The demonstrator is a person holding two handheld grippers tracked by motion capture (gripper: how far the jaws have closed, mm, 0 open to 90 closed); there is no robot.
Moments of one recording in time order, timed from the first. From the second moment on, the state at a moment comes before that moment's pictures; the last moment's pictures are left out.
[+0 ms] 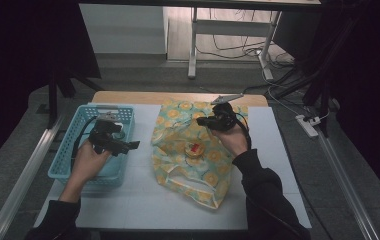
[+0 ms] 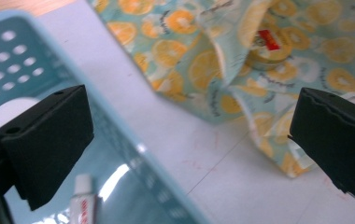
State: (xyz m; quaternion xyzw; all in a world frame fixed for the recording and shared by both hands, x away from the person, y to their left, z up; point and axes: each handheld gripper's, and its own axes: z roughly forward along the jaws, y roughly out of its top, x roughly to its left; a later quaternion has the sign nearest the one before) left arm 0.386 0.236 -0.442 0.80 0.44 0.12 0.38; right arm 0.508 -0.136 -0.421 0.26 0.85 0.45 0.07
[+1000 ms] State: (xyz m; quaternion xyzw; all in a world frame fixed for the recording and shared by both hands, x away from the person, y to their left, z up) left arm 0.394 0.295 -0.490 0.80 0.50 0.11 0.31; right arm 0.507 -0.134 -0.424 0.26 0.85 0.45 0.07
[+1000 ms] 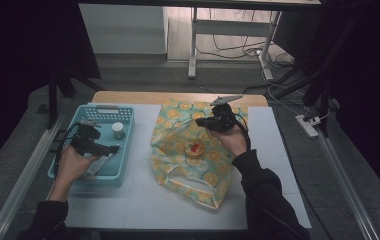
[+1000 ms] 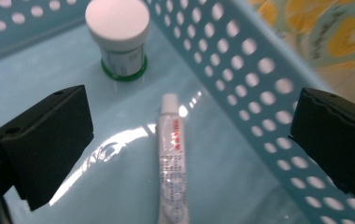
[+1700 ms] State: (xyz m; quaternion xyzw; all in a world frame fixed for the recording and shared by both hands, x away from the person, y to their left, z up) left arm 0.412 0.276 -0.519 0.85 0.51 0.07 0.15; right arm 0.506 -0.138 -0.428 0.26 0.85 0.45 0.07
